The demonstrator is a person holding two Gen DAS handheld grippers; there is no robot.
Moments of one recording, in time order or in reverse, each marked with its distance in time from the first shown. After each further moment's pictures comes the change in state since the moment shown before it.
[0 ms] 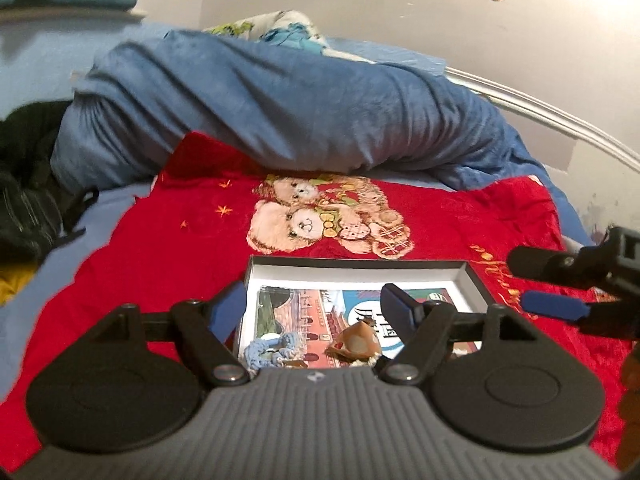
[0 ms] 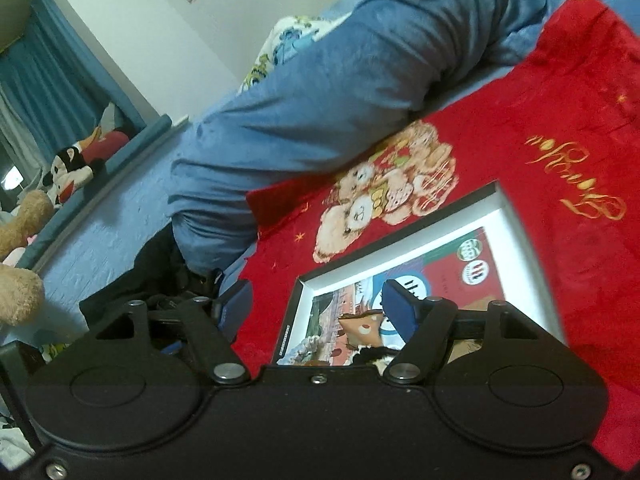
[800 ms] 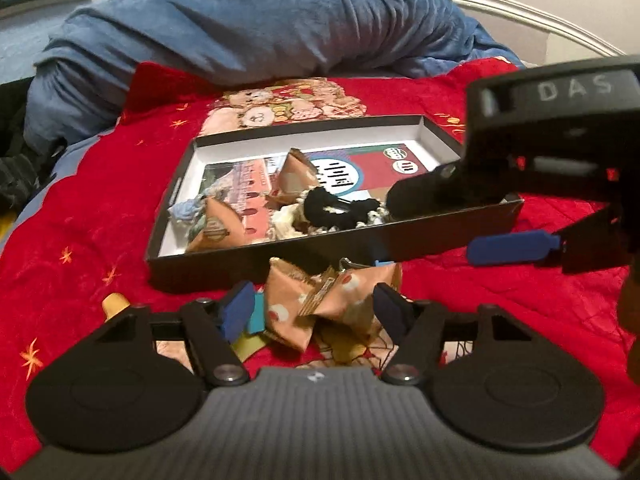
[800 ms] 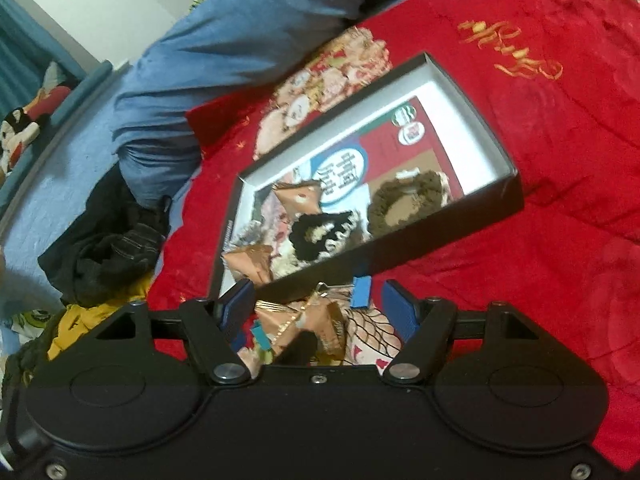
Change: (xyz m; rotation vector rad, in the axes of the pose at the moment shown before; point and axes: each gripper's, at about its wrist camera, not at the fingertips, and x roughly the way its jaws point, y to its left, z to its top) left arm 0.012 -0.067 -0.113 0.176 0.169 -0.001; right arm 0.004 -0.027 -0.076 0.092 0.221 -0.155
